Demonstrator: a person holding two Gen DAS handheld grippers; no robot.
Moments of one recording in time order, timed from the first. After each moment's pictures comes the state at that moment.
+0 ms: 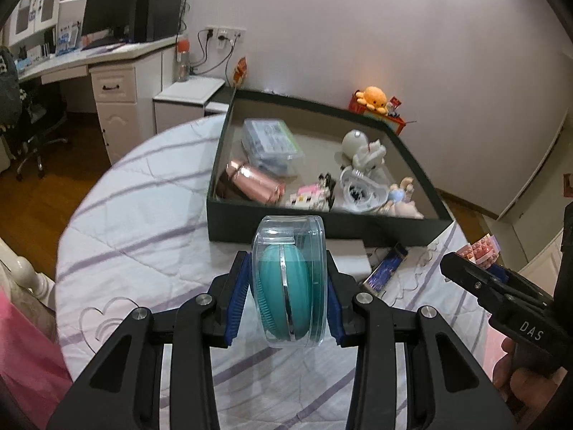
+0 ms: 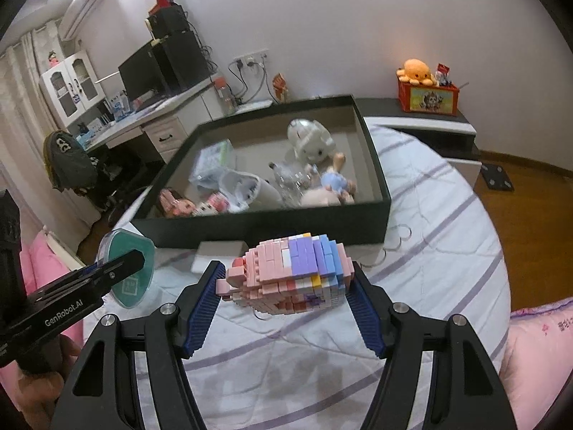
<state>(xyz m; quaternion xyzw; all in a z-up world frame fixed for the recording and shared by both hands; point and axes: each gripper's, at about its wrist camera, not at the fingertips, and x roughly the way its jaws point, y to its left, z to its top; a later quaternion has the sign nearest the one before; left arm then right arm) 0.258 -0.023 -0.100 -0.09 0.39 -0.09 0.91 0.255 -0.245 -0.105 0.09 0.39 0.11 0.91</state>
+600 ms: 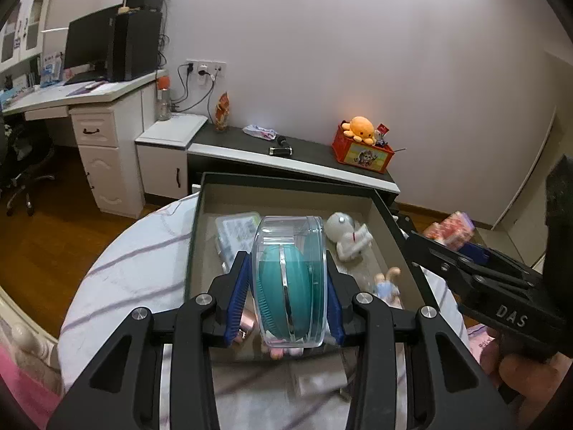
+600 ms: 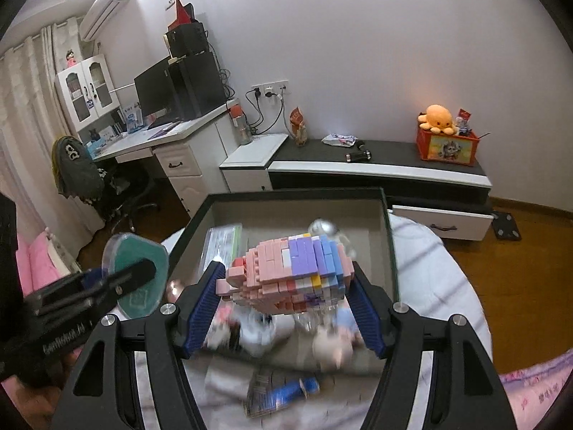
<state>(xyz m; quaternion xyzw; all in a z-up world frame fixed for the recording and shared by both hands) 0.355 -0.037 -0.044 -0.08 0.35 -0.11 0.93 0.354 -0.232 -0.046 0.06 0.35 0.13 0.93</state>
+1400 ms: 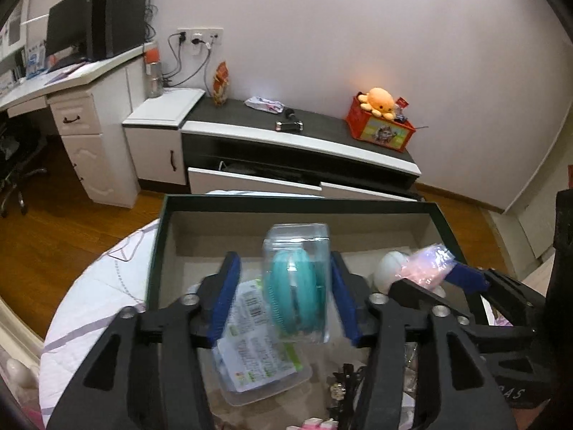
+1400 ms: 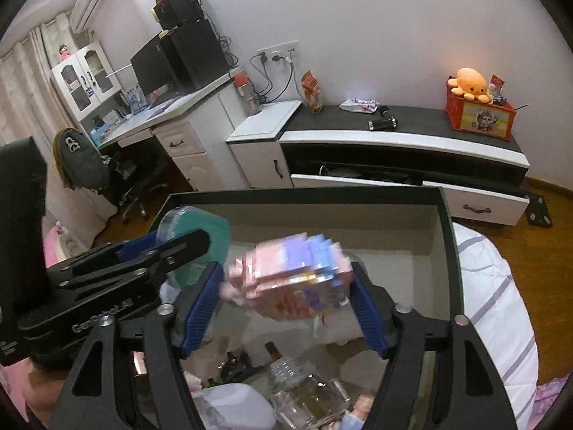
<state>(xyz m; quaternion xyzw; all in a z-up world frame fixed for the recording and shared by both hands) 0.486 -0.057 -0.098 -0.07 0.41 -0.10 0.91 0.458 -0.227 -0.109 0.08 0.41 0.17 0.89</state>
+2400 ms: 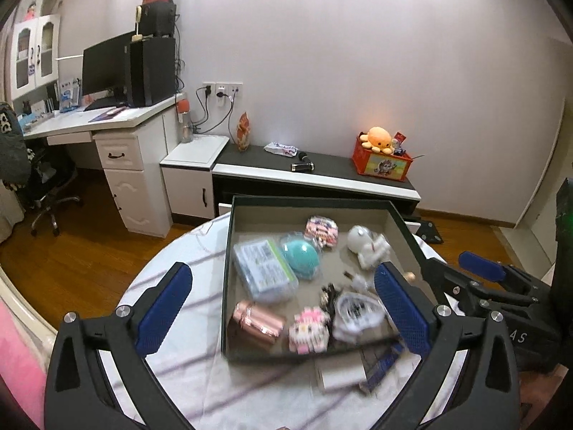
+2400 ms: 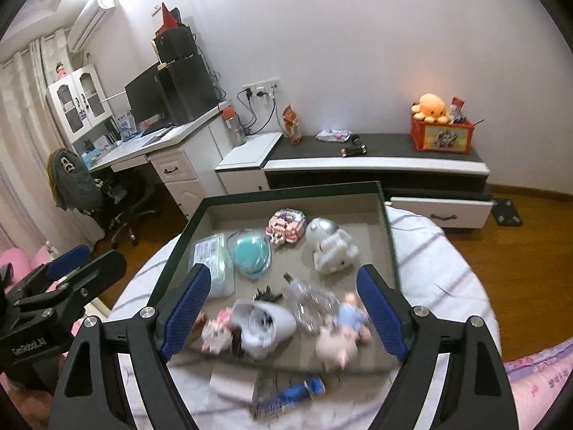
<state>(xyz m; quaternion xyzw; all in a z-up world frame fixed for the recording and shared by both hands) 0.312 -0.030 -0.015 -0.04 0.32 -0.07 0.95 0.333 -0.232 -0.042 0.08 0.35 0.11 0.93</state>
